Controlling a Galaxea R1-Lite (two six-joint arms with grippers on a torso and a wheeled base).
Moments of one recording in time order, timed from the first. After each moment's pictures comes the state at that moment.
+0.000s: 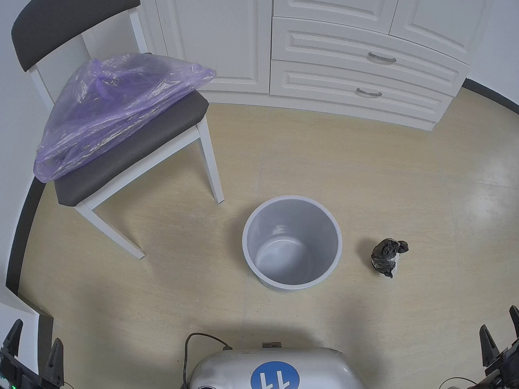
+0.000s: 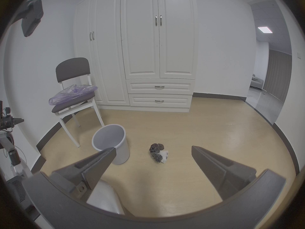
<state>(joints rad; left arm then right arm) 0.00 0.02 -0.02 0.00 0.02 -0.01 0.00 0.02 -0.02 0.00 0.00 0.01</state>
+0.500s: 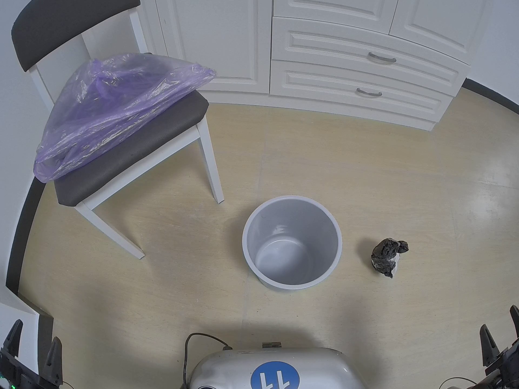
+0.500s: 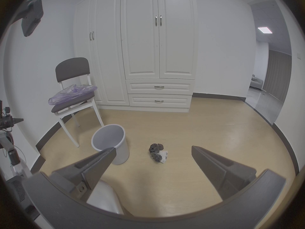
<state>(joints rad) 0.00 0.02 -0.02 0.00 0.03 -0.04 0.00 0.02 -0.02 0.00 -0.01 0.01</state>
